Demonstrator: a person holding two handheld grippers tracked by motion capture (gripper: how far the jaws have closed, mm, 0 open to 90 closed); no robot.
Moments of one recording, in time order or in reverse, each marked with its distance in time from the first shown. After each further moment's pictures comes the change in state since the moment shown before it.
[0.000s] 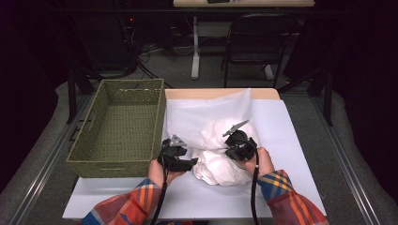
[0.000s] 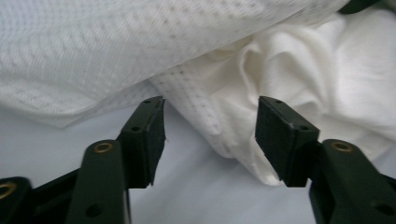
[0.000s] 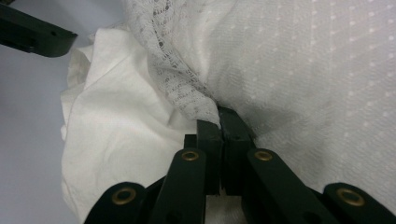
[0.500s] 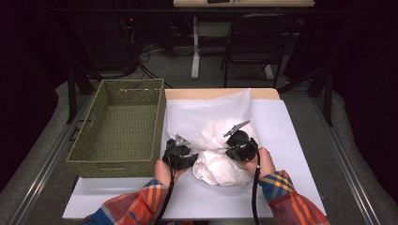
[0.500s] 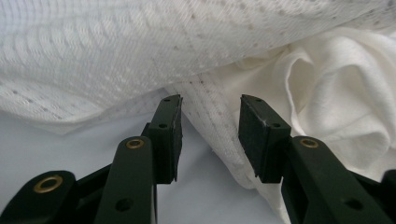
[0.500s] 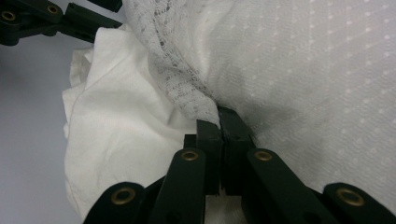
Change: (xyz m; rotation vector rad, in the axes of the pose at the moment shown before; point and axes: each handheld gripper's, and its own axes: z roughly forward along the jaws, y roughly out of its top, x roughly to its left) left arm 0.002 0.000 0.024 -0.017 0.067 -0.043; right arm 0.000 -0.002 -0.003 -0.006 0.007 0.002
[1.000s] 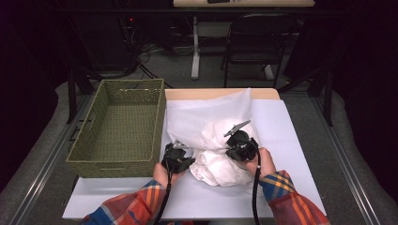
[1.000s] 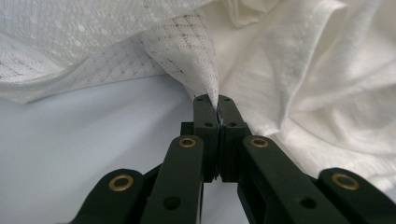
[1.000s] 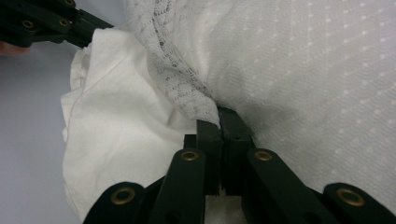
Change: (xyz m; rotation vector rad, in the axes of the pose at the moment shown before) left arm 0.007 -0.018 0.006 0.055 -0.104 -0.018; right arm 0.001 0.000 -0.003 -0.002 -0.003 -0.010
